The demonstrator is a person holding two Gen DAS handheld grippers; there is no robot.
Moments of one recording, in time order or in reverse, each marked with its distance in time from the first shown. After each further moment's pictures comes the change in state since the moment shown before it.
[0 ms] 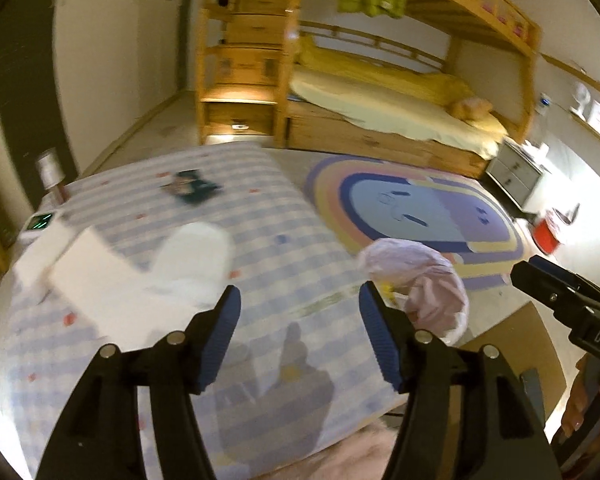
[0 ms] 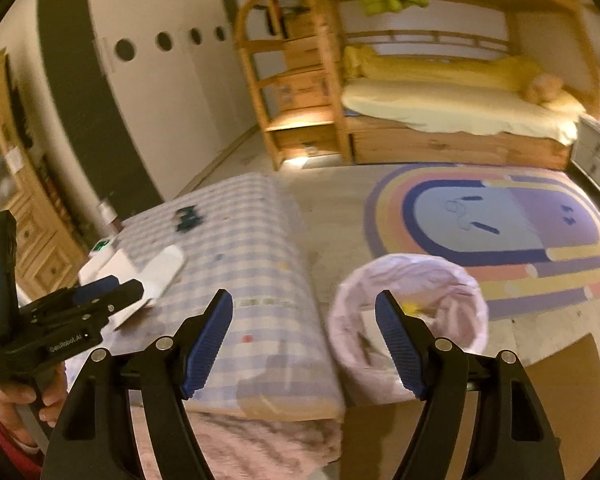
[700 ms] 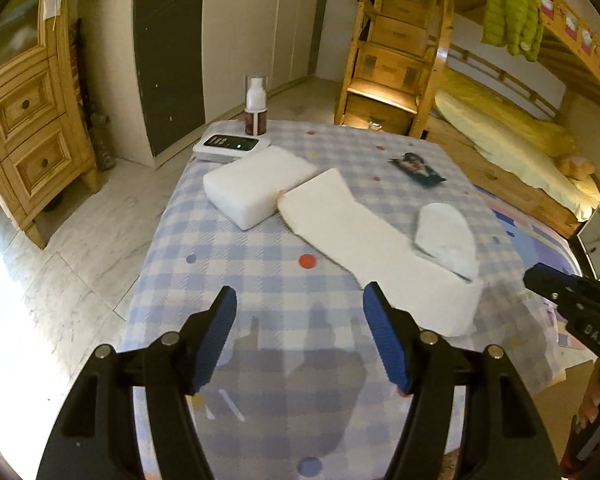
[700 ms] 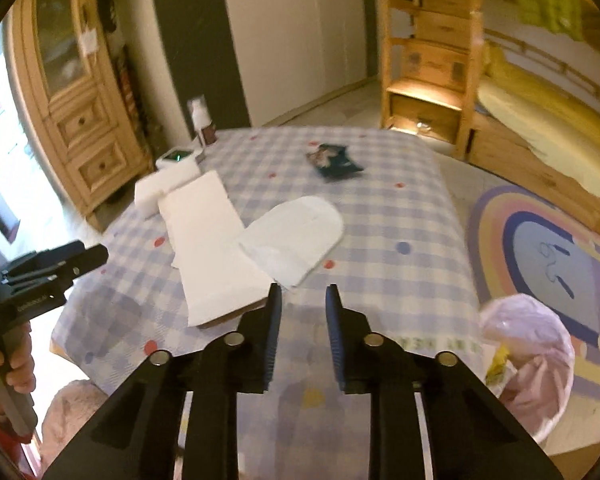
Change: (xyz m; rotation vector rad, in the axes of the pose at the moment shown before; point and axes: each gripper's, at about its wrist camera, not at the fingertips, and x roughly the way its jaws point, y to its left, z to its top) left arm -0.034 0.176 -0.049 -0.268 0.013 0.296; right arm 0.116 0.164 -0.004 -0.345 0.185 0.189
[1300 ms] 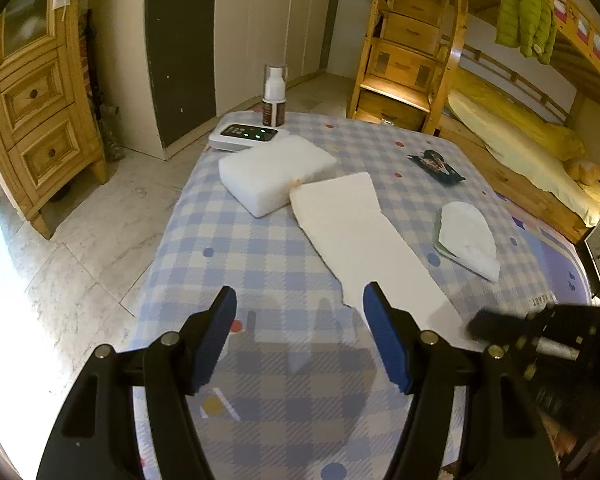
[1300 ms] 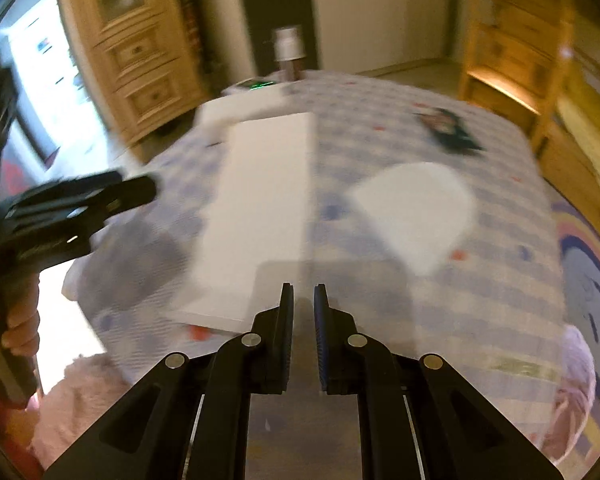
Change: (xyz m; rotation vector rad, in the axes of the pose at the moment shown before) left arm 0.005 0.016 -0.003 -0.031 0.009 0.031; right arm 0.043 0.071 -0.007 -0.212 0.160 0.178
